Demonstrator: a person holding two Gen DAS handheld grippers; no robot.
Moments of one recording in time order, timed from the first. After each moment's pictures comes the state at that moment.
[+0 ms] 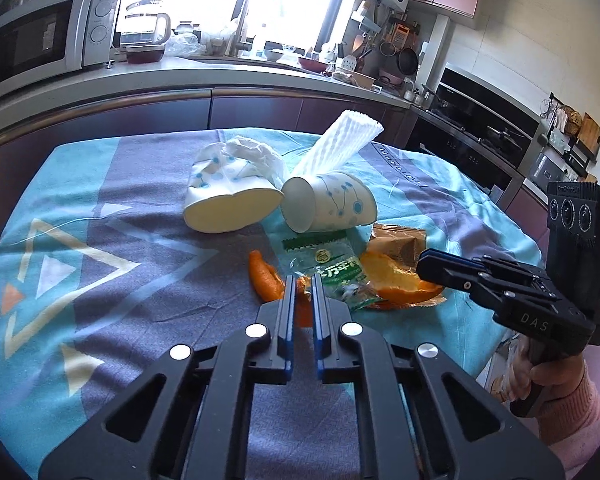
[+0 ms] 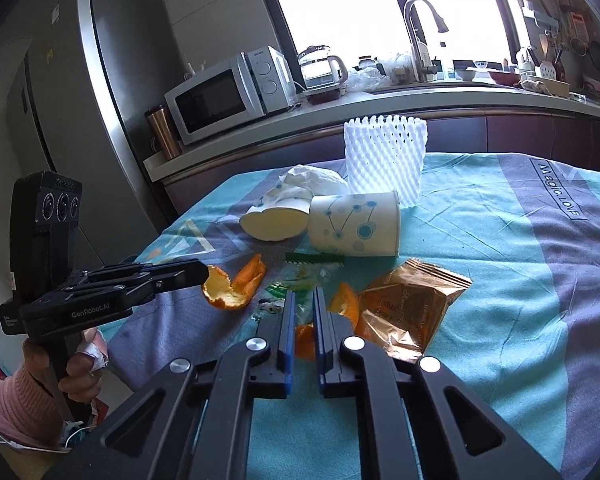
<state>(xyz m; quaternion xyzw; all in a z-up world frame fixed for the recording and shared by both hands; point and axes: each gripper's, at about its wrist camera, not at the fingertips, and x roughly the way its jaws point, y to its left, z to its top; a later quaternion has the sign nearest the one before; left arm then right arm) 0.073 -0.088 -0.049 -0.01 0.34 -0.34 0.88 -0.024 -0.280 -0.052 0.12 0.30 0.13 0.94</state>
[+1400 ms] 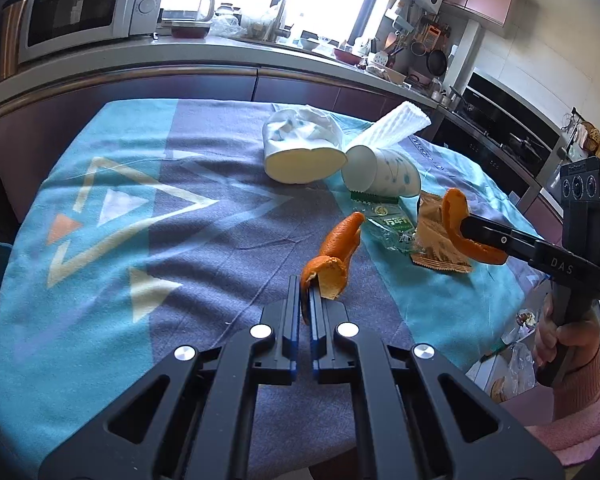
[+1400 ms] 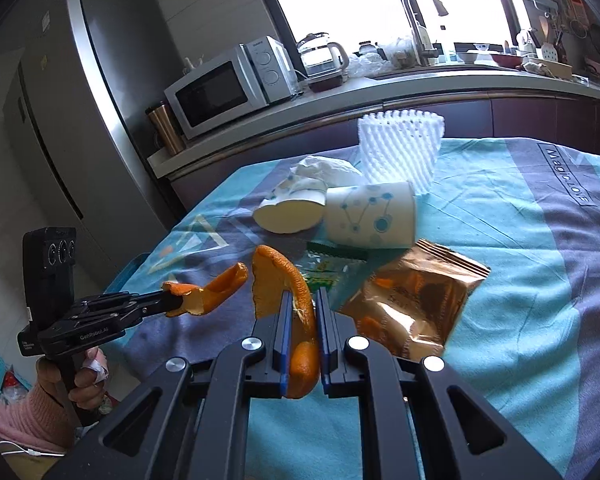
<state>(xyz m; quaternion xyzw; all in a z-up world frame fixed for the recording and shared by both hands) 0.058 -0.021 -0.068 -0.03 0.37 -0.29 0.88 -0.018 -0.268 -0.047 0.14 0.33 0.15 0.92</state>
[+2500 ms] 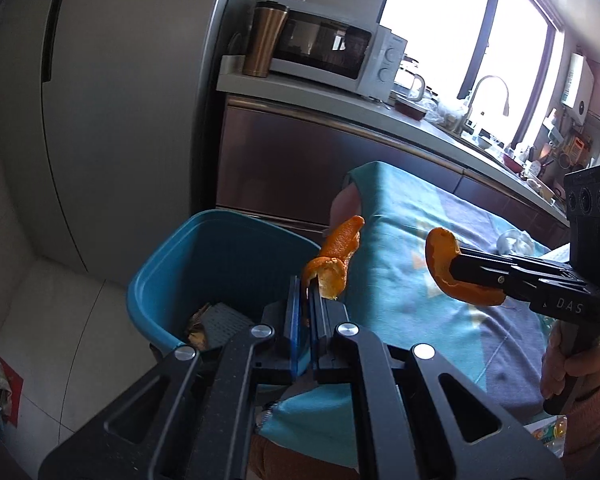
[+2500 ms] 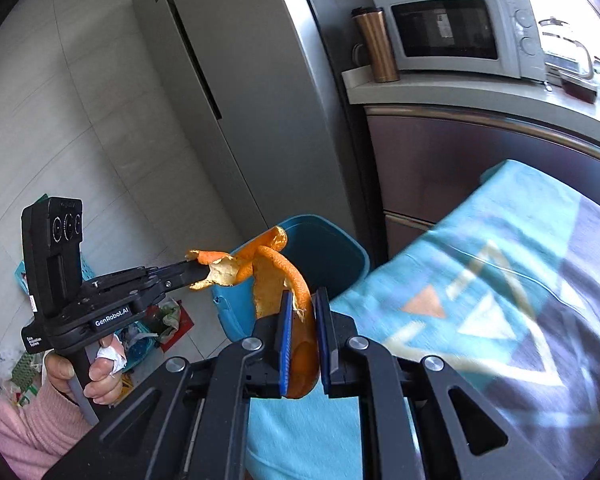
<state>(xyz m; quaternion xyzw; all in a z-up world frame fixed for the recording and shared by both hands) 0.019 0.255 -0.046 -0.14 0.31 0.00 0.94 0.095 0.017 -0.022 0.01 0.37 0.43 0.82</state>
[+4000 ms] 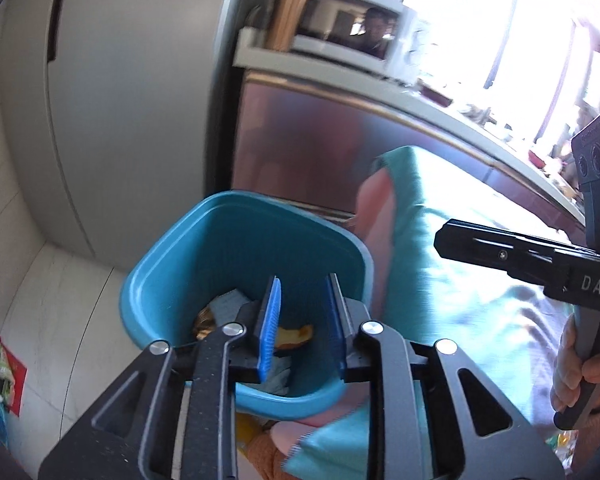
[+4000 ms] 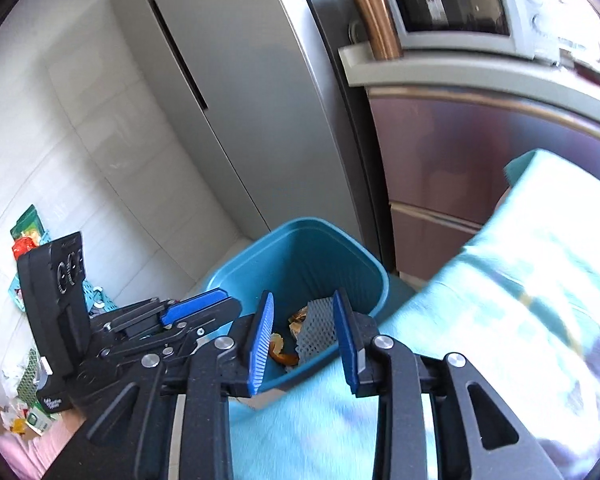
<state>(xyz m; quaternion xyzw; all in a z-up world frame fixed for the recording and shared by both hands) 0.058 0.252 -0.082 -0.13 0.33 0.02 0.93 0.119 0.056 -0.030 0.01 0.39 0.42 0.82</state>
